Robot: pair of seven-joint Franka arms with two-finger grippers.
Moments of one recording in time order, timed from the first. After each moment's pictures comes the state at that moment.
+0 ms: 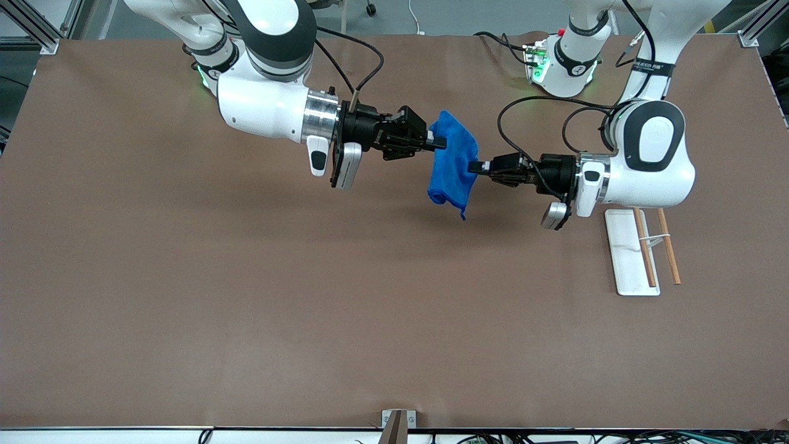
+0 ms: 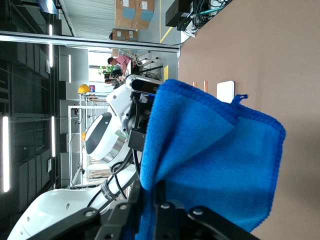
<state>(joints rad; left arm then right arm) -0.15 0.18 -0.07 -2.02 -1.40 1.69 0.45 0.07 0.28 0.75 -1.77 1.45 2.56 -0.35</state>
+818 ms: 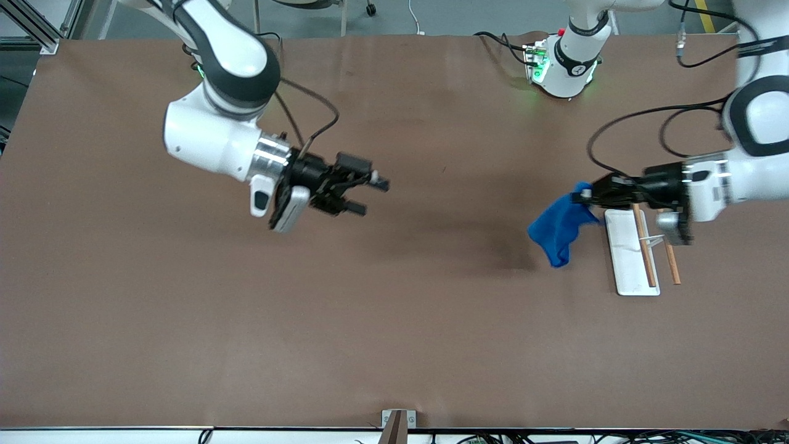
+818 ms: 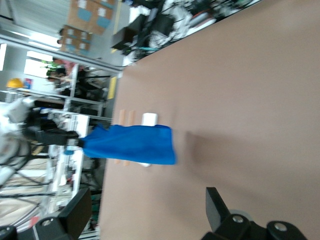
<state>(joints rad) -0.14 0.15 0.25 -1.85 -0.81 1.69 0.43 -0.10 0.29 0.67 -1.86 1.04 2.54 -0.36</state>
